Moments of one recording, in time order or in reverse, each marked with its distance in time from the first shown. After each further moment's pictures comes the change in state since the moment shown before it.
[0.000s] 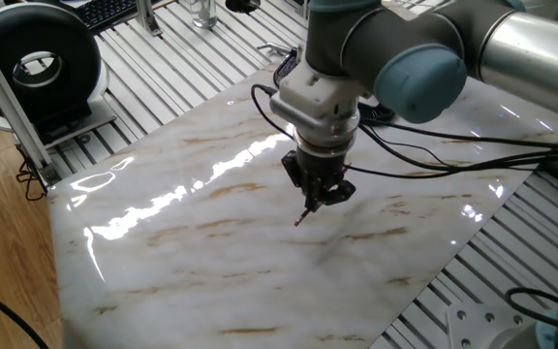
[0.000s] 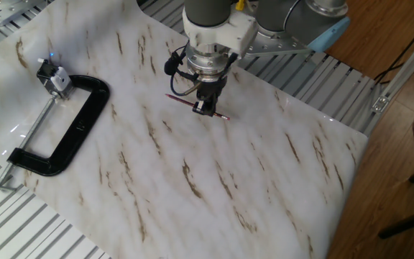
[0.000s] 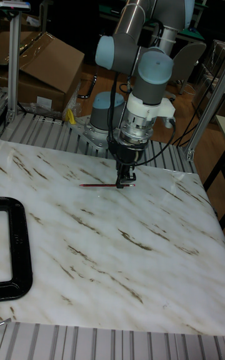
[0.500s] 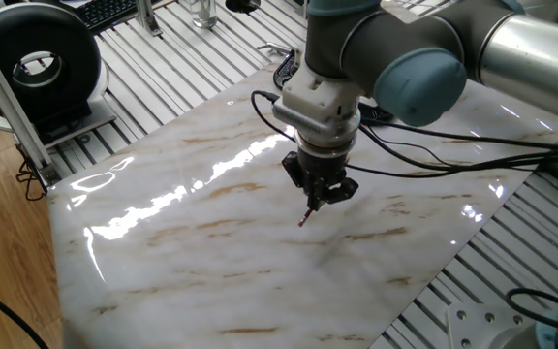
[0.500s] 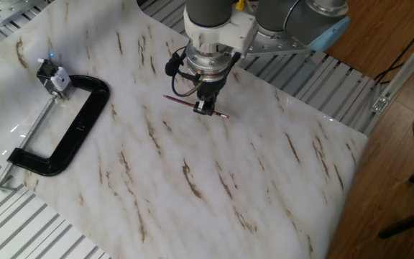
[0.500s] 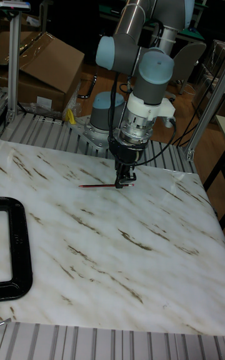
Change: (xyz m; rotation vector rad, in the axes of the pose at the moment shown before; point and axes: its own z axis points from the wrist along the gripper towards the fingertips) arm 0.003 -0.001 0.000 0.006 0.013 -0.034
